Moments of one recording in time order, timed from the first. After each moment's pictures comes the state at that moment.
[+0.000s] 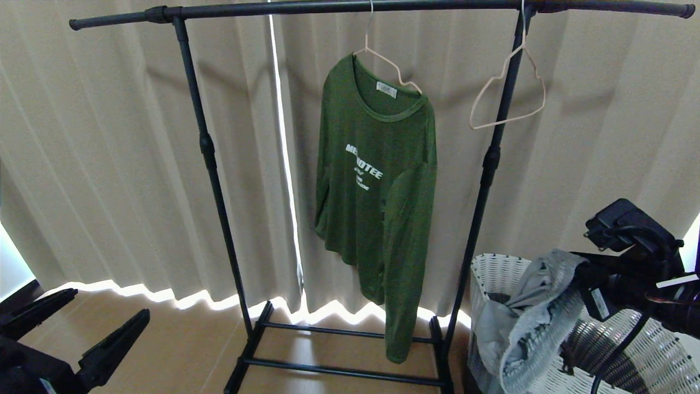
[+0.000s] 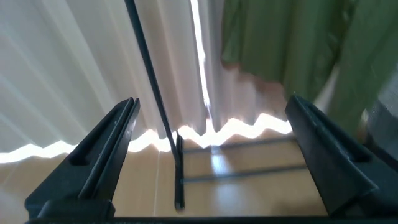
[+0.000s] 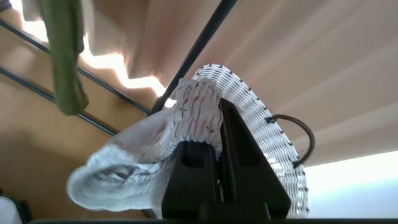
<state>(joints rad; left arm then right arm) -0.09 0.95 -0.09 -0.69 -0.08 0.17 0.20 1.38 -0.49 -0.44 -0.11 -0.38</state>
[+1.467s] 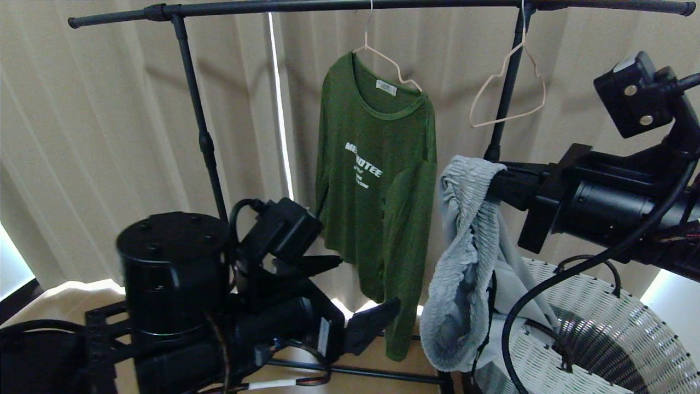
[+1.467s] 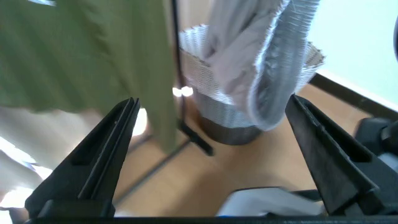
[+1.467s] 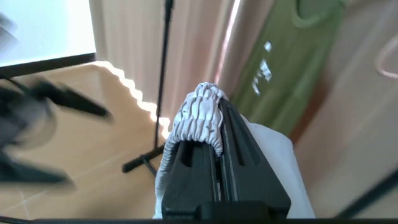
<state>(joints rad) -0.83 1.62 -0.63 -0.73 -0.07 -0.06 0.65 1.40 -0.85 -0.51 0.10 -0.07</state>
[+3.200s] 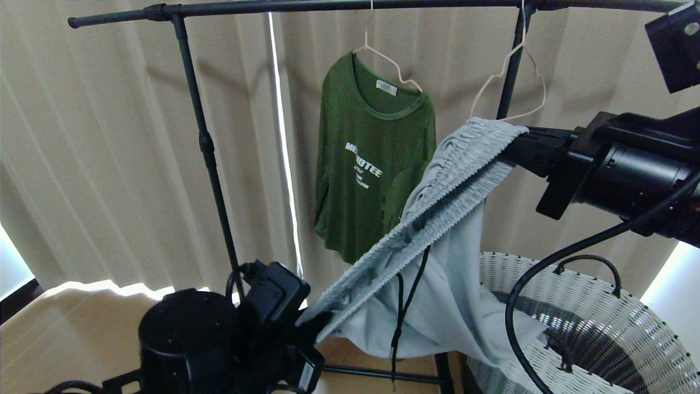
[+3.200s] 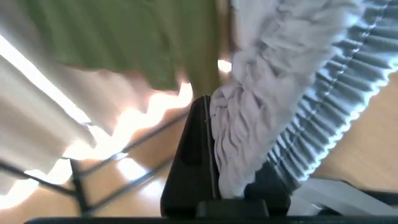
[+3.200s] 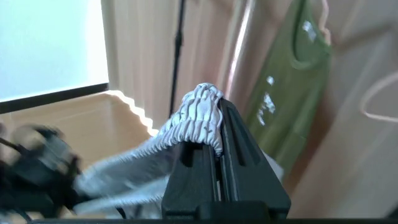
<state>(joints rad) -0.83 1.68 -0.37 -0.96 0.22 0.07 0.60 1.39 -0.89 -0.55 0.10 -0.02</state>
